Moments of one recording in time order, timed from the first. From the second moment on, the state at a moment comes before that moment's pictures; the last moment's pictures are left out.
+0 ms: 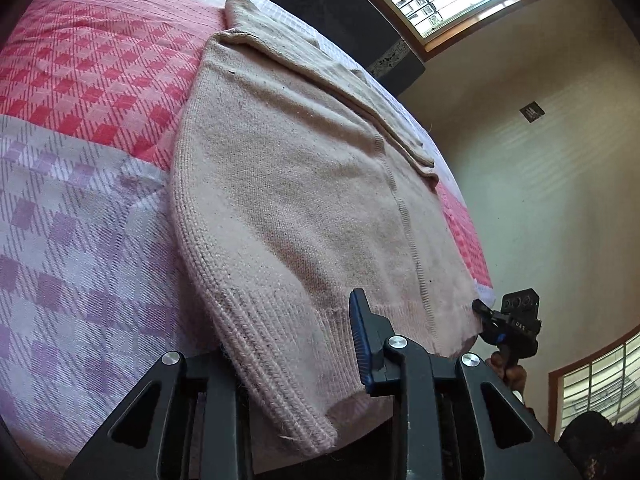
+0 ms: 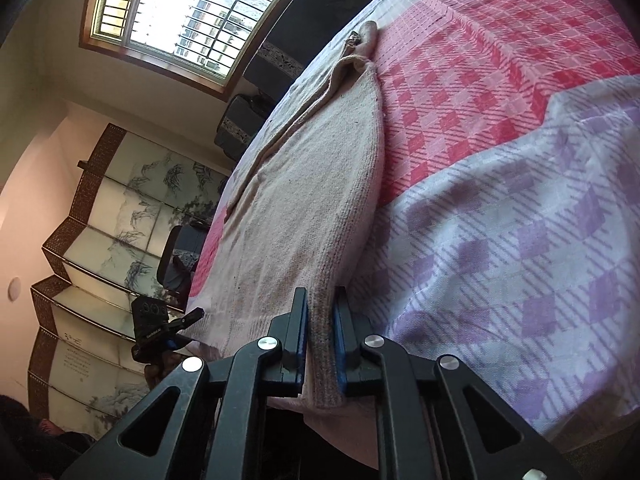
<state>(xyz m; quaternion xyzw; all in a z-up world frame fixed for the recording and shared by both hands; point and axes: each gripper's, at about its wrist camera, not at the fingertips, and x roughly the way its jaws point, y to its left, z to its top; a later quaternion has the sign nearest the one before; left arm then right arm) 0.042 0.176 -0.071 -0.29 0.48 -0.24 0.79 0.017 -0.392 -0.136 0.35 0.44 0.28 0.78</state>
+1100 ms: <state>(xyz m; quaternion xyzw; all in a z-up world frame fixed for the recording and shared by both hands) 0.074 0.182 0.006 -0.34 0.35 -0.26 0.83 0.055 -0.397 -0.061 0.45 0.35 0.31 0.76</state>
